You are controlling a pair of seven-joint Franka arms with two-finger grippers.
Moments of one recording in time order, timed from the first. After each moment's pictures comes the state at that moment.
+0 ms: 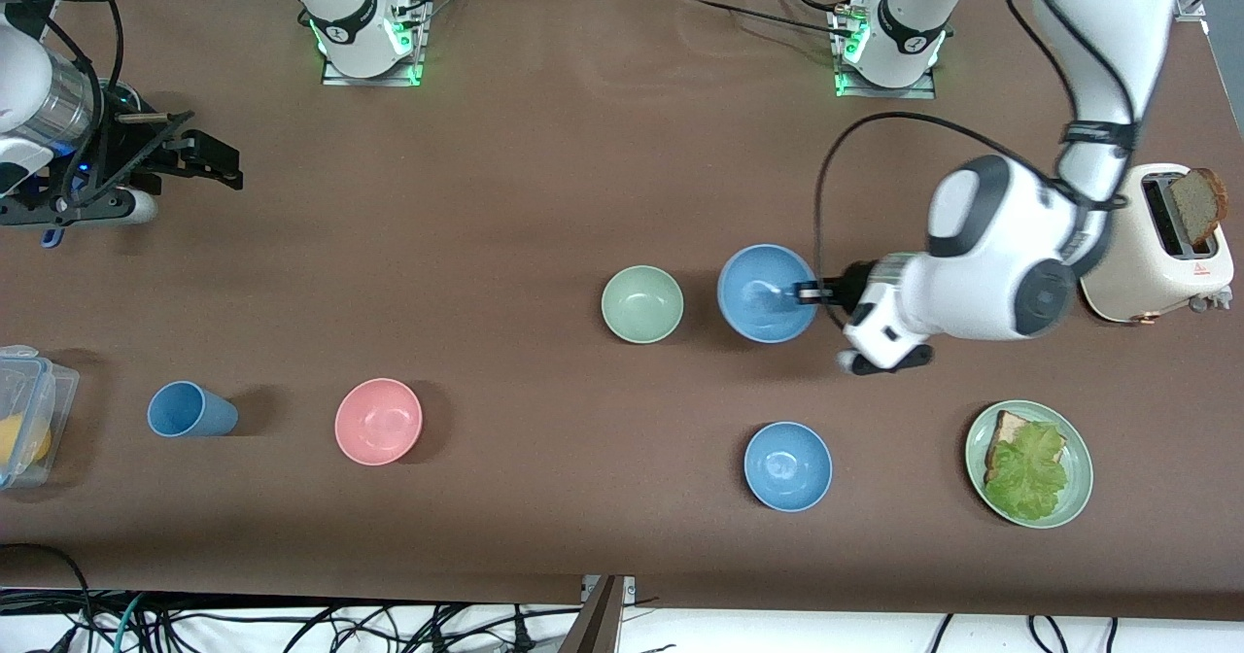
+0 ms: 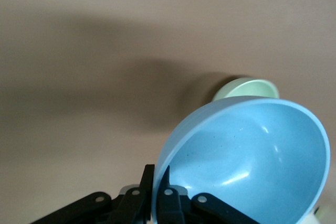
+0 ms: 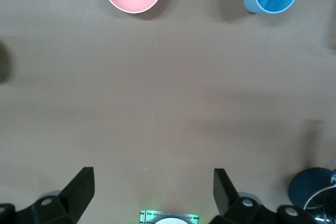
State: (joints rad) left arm 0.06 0.52 -0.45 -1.60 -0.26 1.91 -0.44; right arm 0.15 0.04 -0.06 -1.60 0.02 1.51 0.02
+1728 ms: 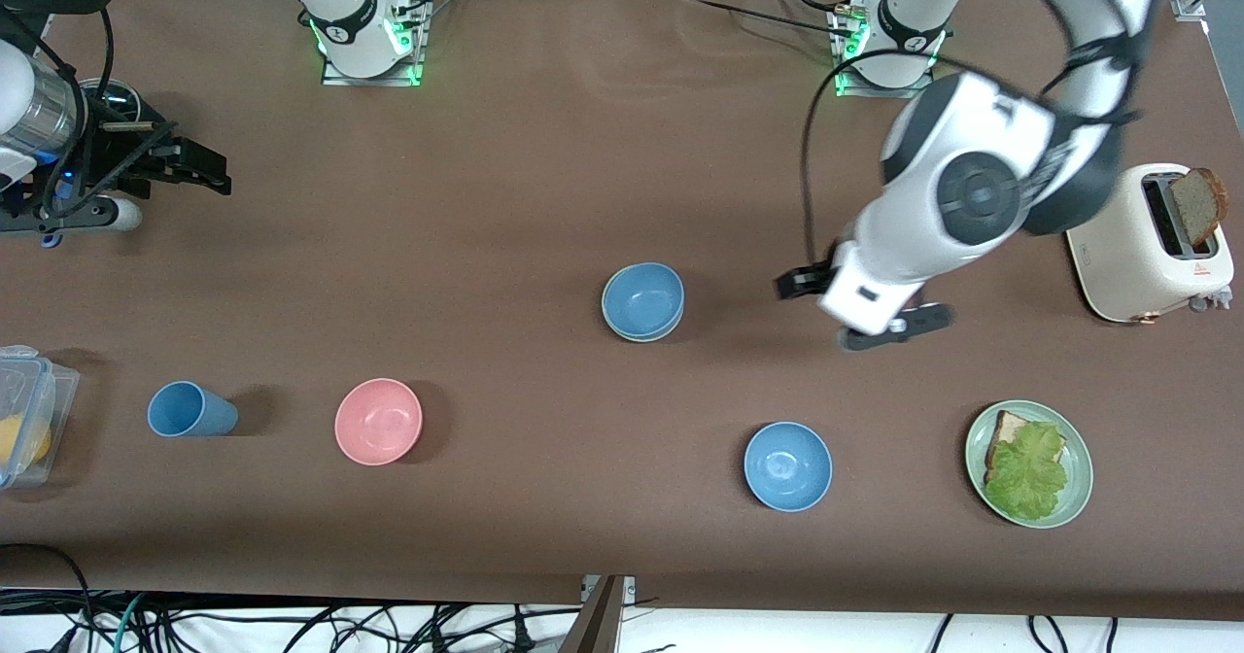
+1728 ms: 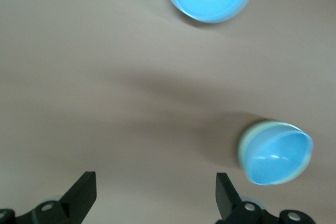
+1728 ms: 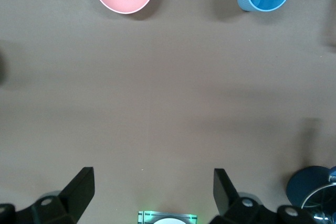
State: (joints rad) left arm -0.14 0.39 -0.24 -1.41 0.02 1.65 -0.69; right arm 0.12 0.06 -0.06 -1.60 0.02 1.51 0.00
